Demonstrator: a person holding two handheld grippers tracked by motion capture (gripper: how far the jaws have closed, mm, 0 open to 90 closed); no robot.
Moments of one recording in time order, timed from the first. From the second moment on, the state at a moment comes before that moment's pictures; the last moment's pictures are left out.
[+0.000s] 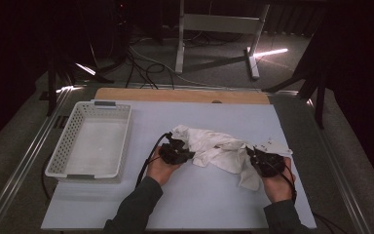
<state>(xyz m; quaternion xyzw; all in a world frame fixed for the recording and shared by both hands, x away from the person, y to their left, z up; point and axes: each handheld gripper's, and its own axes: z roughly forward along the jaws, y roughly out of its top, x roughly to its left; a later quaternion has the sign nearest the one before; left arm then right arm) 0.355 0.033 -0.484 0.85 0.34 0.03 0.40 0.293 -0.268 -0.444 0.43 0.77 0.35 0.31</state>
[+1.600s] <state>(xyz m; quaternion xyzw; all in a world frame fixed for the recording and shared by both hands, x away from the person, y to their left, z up) 0.365 0.120 -0.452 0.72 0.47 -0.02 0.51 0.306 -0.281 -0.464 0.47 0.76 0.33 0.30</state>
